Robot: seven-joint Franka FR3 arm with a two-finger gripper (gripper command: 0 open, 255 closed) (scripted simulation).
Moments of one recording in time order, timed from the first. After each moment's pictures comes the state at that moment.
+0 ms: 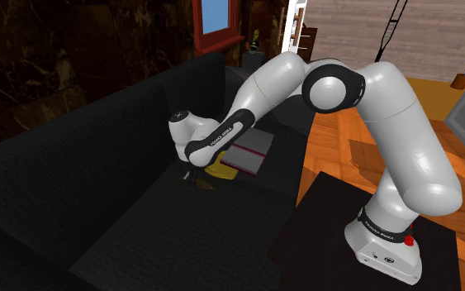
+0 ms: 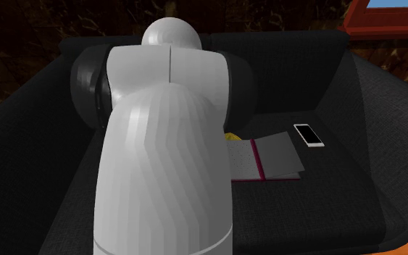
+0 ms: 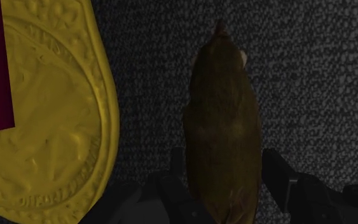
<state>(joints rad) 0.19 0.75 0.15 -1.63 -0.31 2.29 0.32</state>
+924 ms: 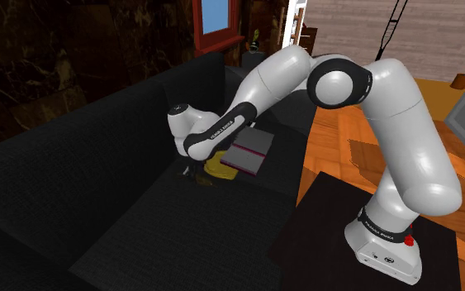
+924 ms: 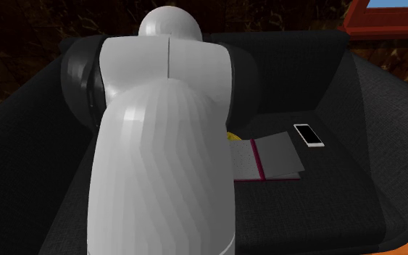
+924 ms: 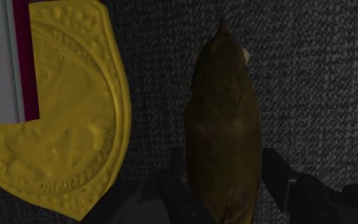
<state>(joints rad) 0.19 0.71 0.16 -1.64 -0.30 2.25 0.31</state>
